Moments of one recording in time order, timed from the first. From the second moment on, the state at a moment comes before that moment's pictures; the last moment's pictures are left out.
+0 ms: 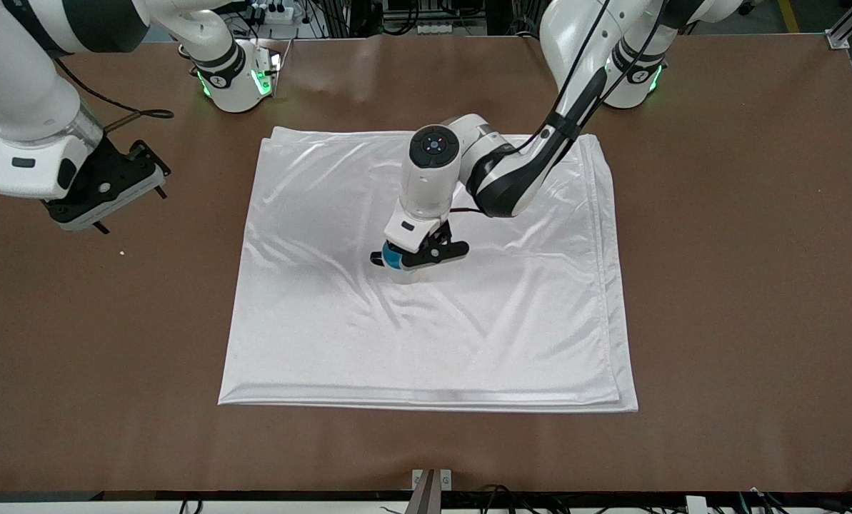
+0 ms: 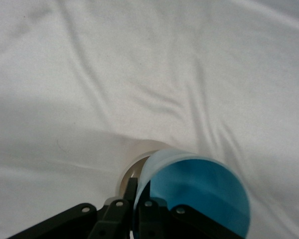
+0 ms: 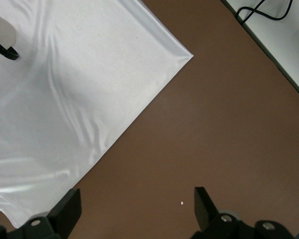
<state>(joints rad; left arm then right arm) -0.67 0.70 -0.20 -1.42 0.15 2.27 -1.16 0.17 -0.01 0.05 -1.68 -0.14 1.72 -0.49</state>
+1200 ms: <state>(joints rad) -0.67 0.68 -0.16 -1.39 0.21 2.23 -1.14 0.02 0.00 0.04 -1.61 -0.03 1.62 0.04</state>
